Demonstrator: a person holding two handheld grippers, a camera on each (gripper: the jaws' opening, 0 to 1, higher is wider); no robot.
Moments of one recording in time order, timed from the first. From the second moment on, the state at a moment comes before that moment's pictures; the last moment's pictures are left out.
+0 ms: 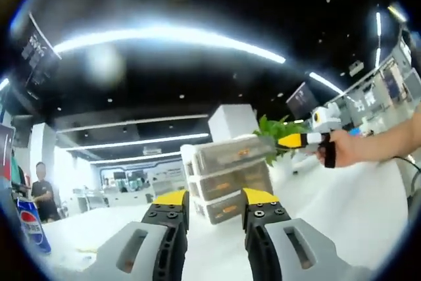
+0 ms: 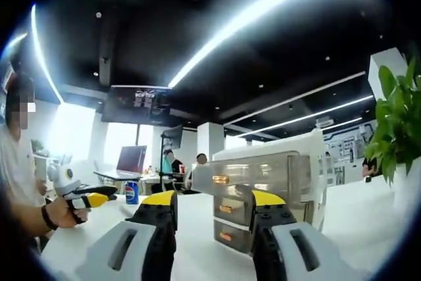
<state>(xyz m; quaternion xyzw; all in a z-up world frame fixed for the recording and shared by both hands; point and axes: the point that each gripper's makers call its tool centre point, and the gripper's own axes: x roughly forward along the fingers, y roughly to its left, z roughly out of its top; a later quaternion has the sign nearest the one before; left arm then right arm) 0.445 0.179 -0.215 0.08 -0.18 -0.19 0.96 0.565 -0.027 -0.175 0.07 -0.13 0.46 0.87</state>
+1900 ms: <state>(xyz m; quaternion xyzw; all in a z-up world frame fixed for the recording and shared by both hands) 0.425 0.191 -0.185 0.17 -0.24 -0.16 0.94 0.573 -0.029 -0.203 0.02 -0.11 0.49 0.87</state>
